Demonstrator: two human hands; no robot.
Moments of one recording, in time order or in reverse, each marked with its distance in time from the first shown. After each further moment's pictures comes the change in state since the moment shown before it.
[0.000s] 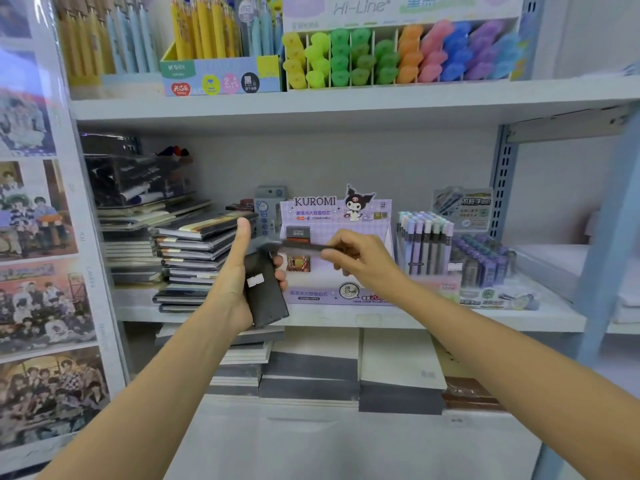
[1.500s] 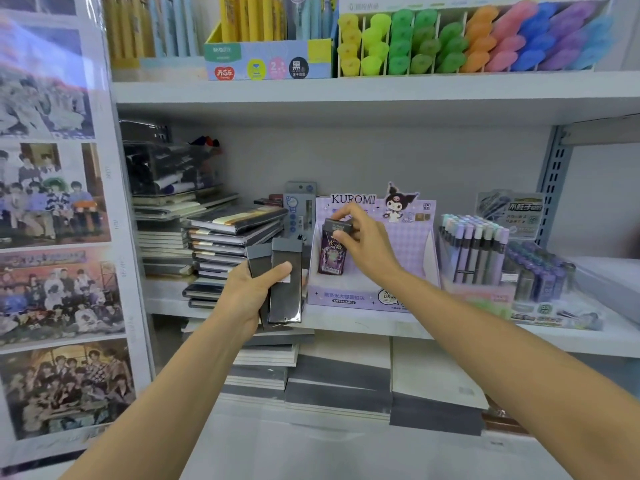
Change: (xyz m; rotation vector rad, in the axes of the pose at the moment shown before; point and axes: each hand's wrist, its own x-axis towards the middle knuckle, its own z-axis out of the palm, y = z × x) left_hand 0.026 -0.002 -0.060 0.309 0.202 0.214; right_hand 0.060 0.006 0.051 -0.077 0.189 0.080
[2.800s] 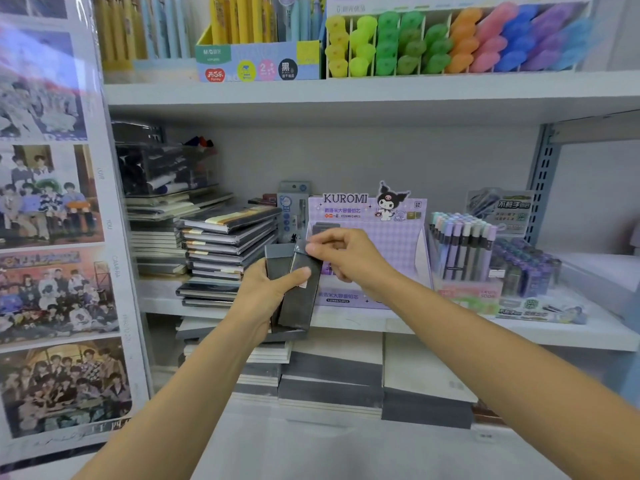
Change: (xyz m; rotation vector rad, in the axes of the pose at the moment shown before) left_hand -0.017 -0.005 0.027 0.048 -0.085 0.072; right_hand -0.028 -0.032 -0.006 0.403 -0.228 0.287
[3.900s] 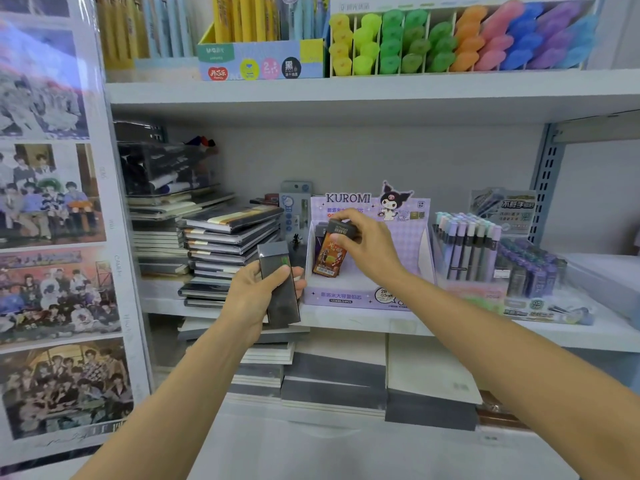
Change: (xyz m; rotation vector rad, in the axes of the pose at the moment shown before) left_hand 0.007 -0.004 -0.015 -0.108 0.063 -0.060; right_hand 0.027 0.025 -0.022 -0.443 0.245 -0.330
